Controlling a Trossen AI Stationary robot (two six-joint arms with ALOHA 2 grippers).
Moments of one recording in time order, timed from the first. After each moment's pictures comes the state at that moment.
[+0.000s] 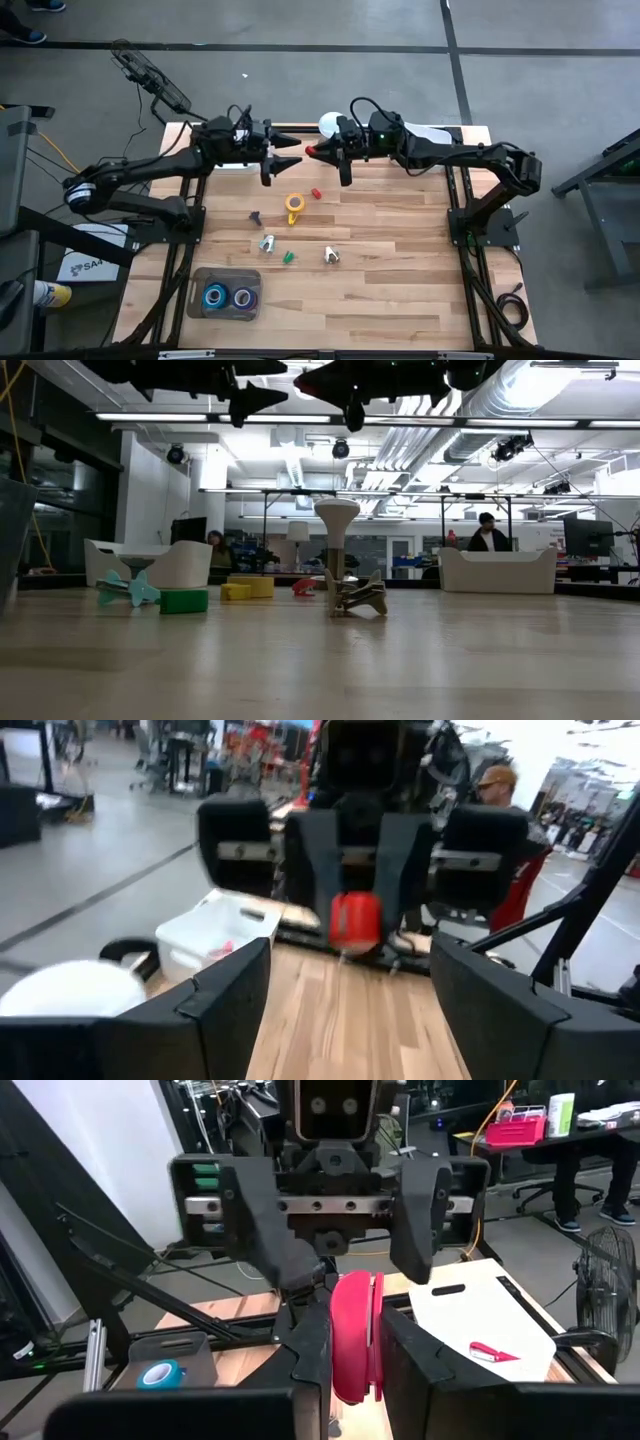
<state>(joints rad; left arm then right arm) 0.42 1.10 0.80 0.34 0.35 -0.19 -0.33 1.56 1.16 0.36 -0.39 0.16</state>
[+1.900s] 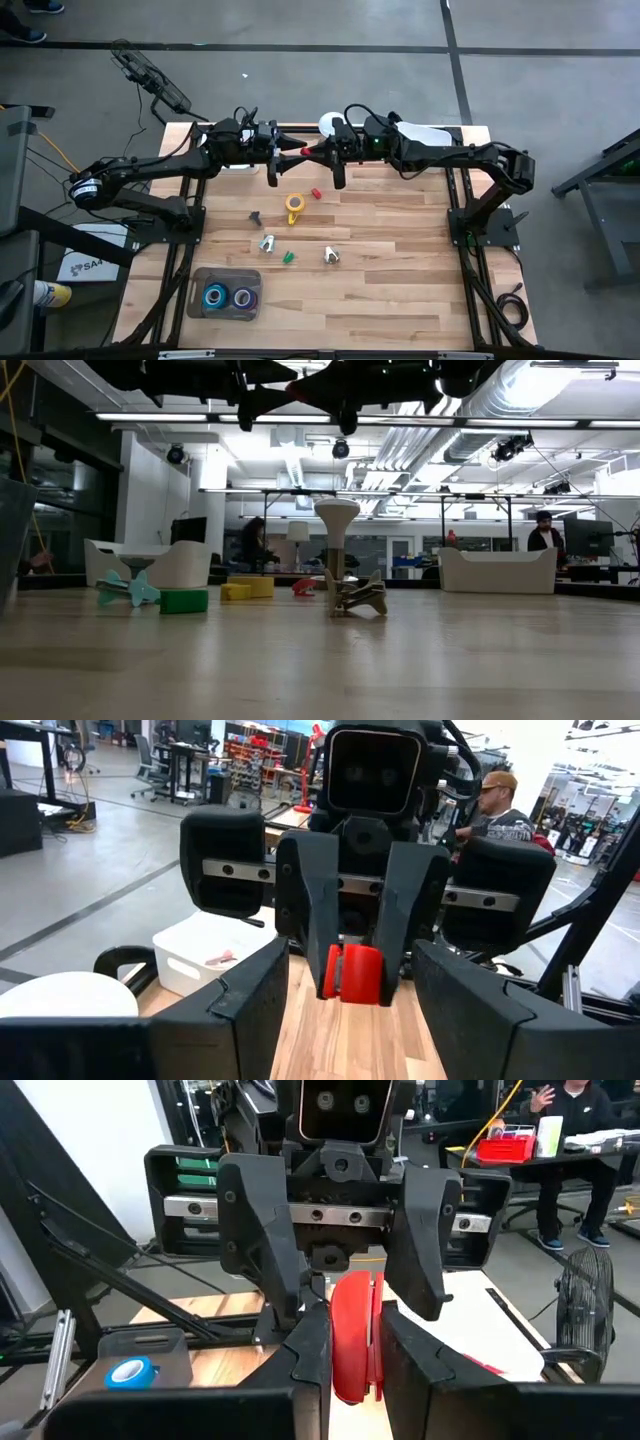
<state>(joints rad) 0.40 1.16 0.80 0.42 0.32 -0.19 -0.31 1.62 1.16 0.42 -0.35 0.09</state>
